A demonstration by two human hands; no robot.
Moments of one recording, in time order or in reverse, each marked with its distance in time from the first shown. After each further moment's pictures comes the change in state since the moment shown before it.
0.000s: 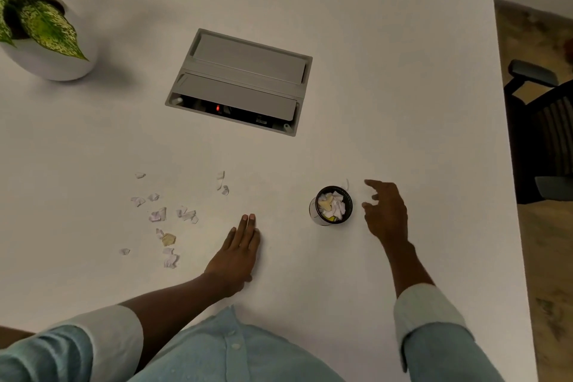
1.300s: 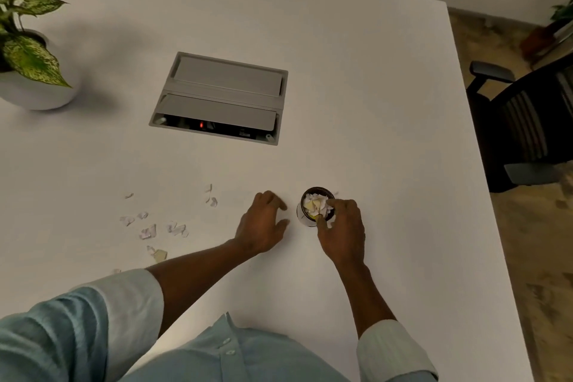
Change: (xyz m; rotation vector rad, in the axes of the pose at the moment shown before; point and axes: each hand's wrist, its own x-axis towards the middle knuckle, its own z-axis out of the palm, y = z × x) left_hand 0.054 0.061 -0.110 -0.445 0.381 0.008; right_hand -0.069 -0.057 0.027 -0.010 0.070 0.076
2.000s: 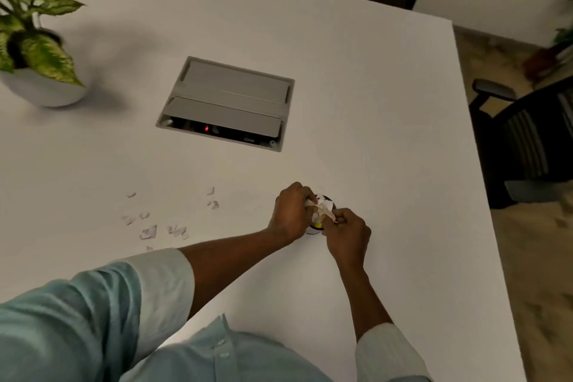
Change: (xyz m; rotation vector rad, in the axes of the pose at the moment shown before) left_hand 0.033 0.066 -0.006 -0.264 0.145 -0.010; right_hand 0.009 -0.007 -0.005 0.337 0.064 0.194
